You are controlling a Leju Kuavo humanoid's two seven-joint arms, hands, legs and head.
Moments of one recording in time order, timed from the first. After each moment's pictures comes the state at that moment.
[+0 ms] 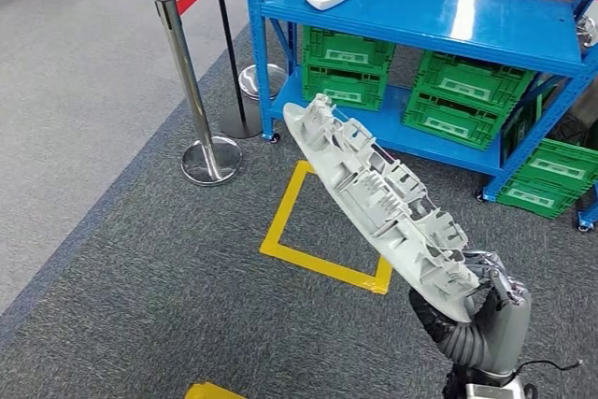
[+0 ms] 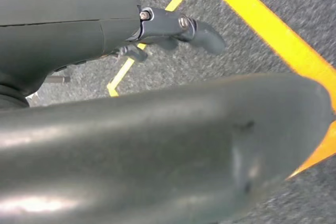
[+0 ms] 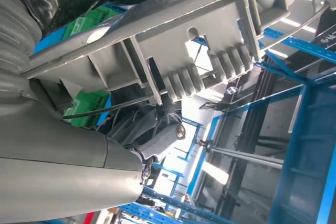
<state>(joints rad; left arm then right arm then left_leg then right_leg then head) 0.01 -0.09 0.53 -0.18 0.01 0.09 -0.03 0.28 -0.11 0.31 -1.98 0.19 -0.66 -0.62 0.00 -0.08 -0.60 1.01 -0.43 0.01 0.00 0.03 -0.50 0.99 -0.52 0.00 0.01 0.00</state>
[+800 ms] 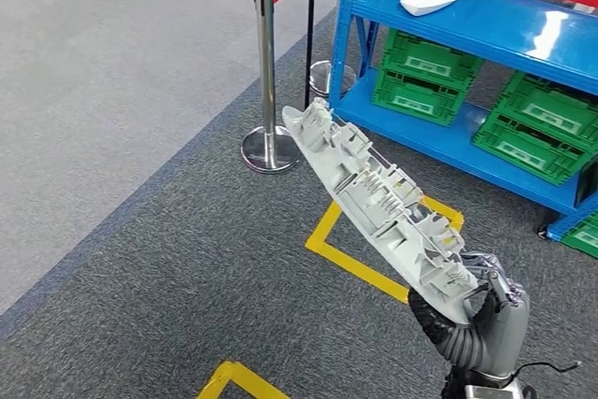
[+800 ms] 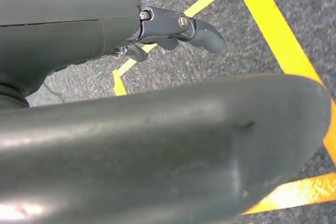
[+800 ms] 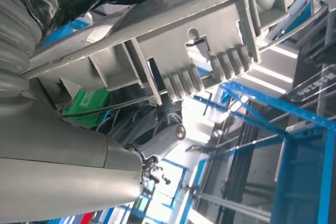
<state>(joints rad) 0.01 -0.09 0.56 -0.18 0.03 0.09 -0.04 0.28 -0.11 0.31 -1.98 0.19 -0.66 -0.62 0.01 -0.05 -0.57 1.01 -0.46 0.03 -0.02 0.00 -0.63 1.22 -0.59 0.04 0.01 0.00</state>
